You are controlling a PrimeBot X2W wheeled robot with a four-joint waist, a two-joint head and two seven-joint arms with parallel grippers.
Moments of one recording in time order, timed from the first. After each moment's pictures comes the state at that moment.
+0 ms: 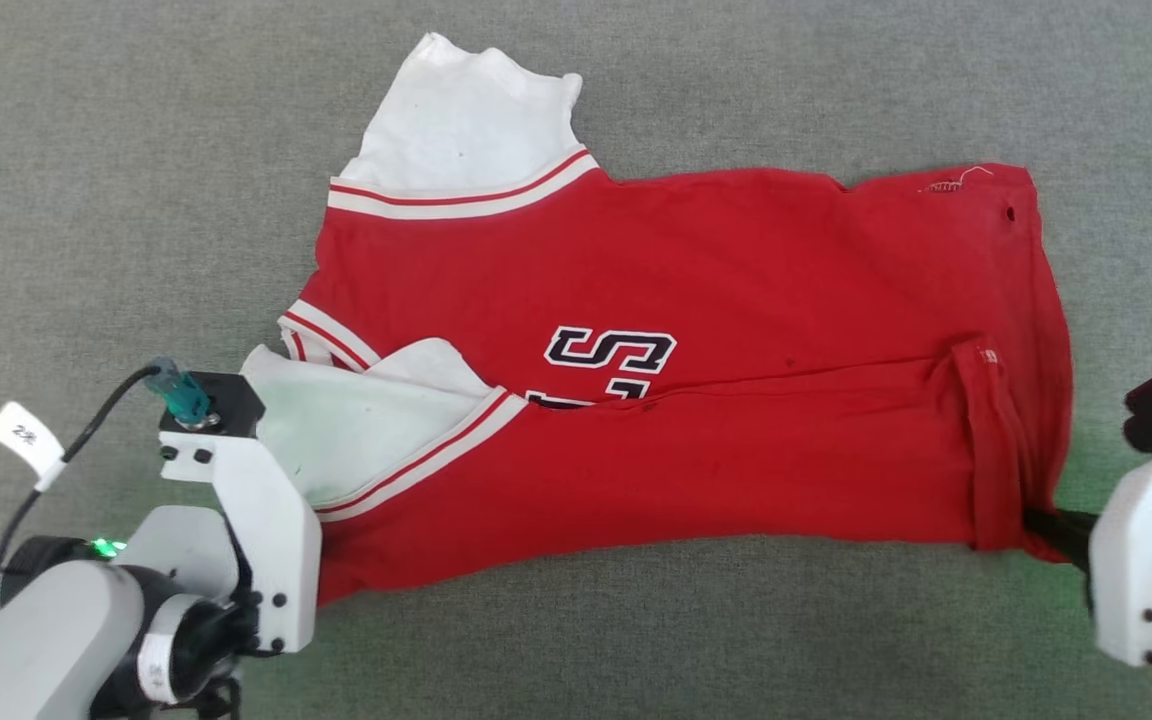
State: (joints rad) left arm -0.36 0.75 -0.59 -0.22 -0.85 0.46 1.00; right arm -0.10 -0.44 -0.05 -0.25 0.61 0.13 1.10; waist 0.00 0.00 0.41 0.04
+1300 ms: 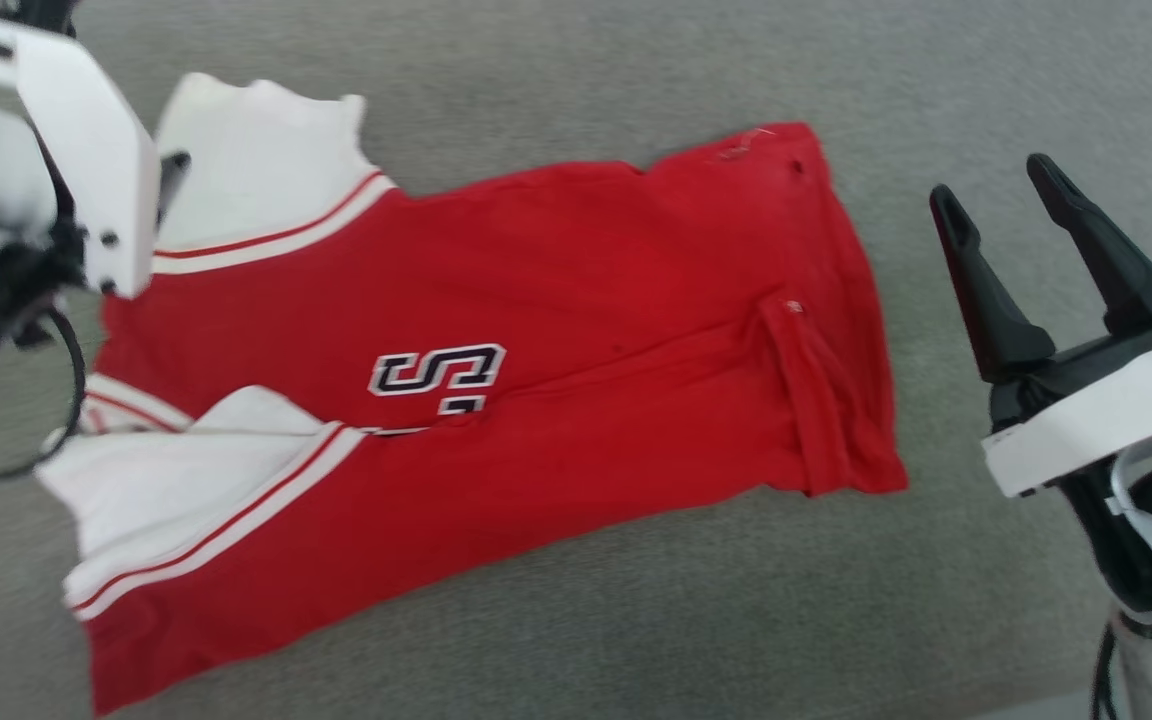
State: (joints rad) left arm -0.92 0.76 -0.55 0.09 -0.73 0.17 0.96; right arm -0.31 -0.26 0.06 -0.26 0.38 0.13 0.28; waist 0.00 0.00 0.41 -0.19
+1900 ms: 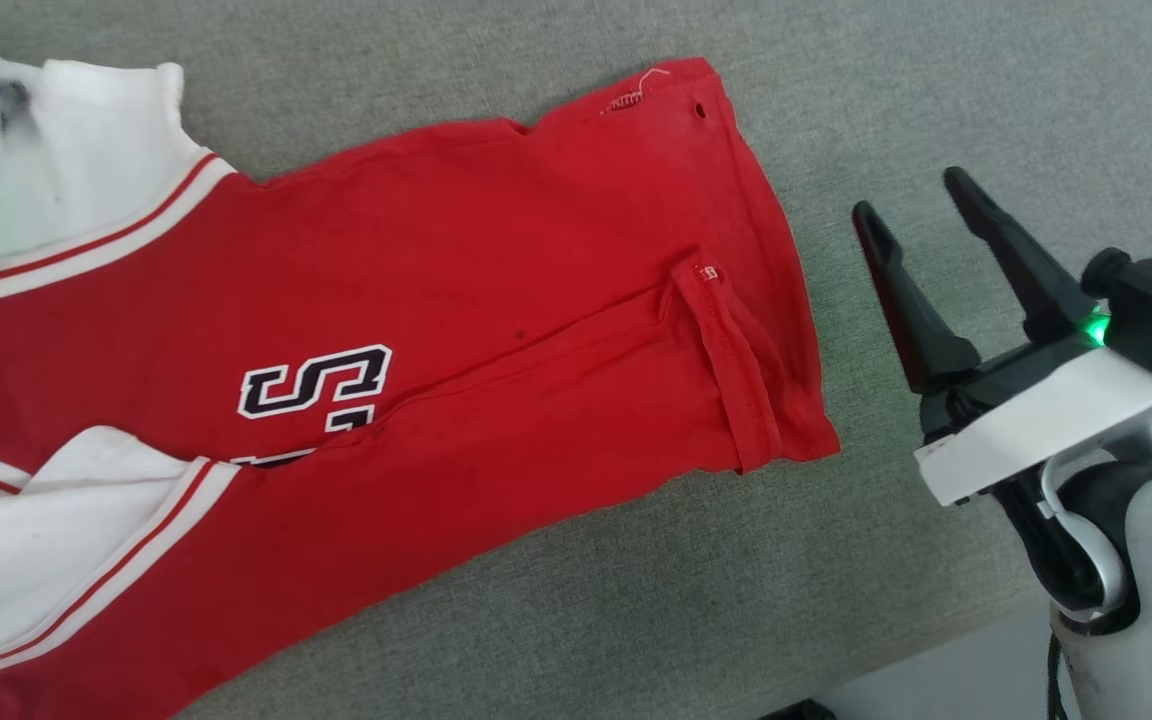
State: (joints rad) left arm -1.17 0.71 -0.58 0.64 -0.68 0.05 0.90; right arm -0.34 -0.23 0.15 -0.19 0.40 0.13 0.19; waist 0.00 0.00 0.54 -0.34
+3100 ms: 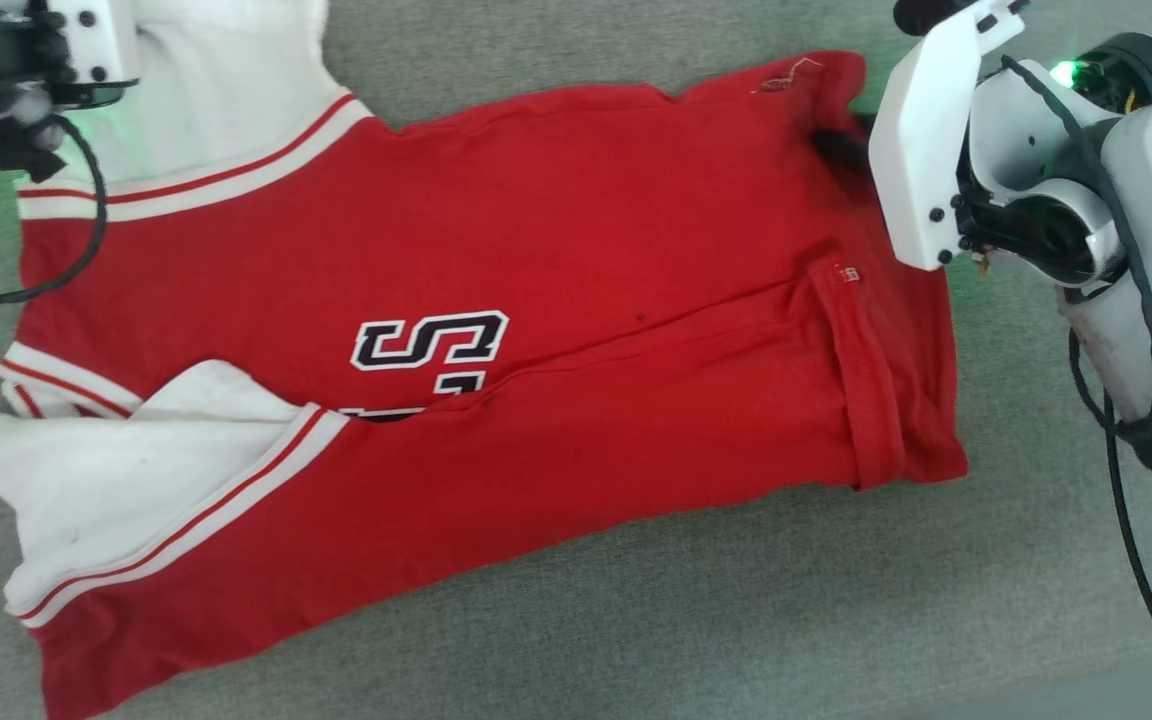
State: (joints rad) left arm -1.30 0.51 -0.57 0.74 -0.76 0.10 0.97; right arm -1.03 -0.37 0.55 0.41 0.70 0.13 0.87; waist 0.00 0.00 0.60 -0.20
